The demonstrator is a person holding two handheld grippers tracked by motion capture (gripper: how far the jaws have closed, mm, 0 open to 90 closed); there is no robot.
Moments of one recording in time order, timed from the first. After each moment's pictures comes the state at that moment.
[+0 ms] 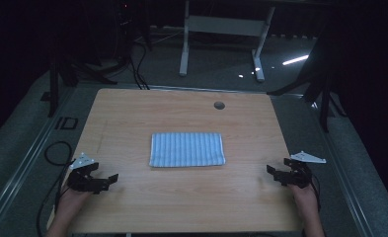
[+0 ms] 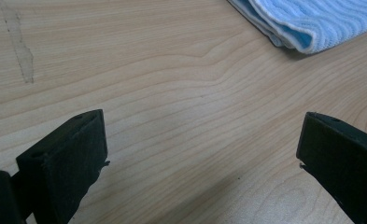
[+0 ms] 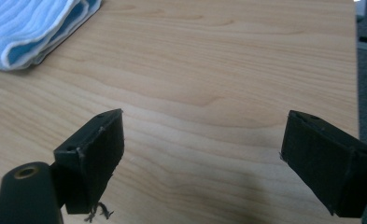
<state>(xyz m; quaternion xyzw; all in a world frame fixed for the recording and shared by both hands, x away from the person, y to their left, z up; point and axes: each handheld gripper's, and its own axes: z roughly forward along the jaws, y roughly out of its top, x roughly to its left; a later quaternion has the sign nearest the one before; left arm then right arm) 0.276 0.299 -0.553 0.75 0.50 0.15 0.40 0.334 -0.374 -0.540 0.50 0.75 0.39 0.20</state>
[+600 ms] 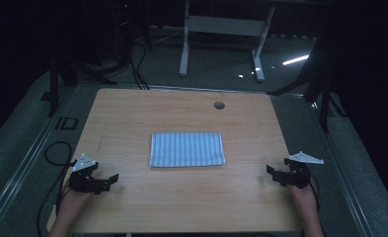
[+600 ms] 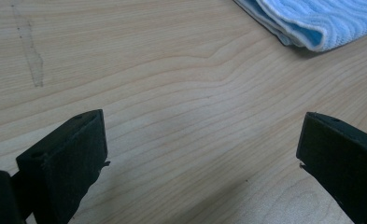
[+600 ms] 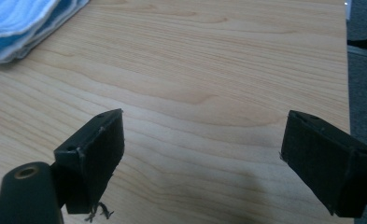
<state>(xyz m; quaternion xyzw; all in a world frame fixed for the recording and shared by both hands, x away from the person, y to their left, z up) 0.274 0.296 -0.556 0.75 0.50 0.18 0.39 0.334 -0.371 -0.543 0.50 0.75 0.37 0.22</state>
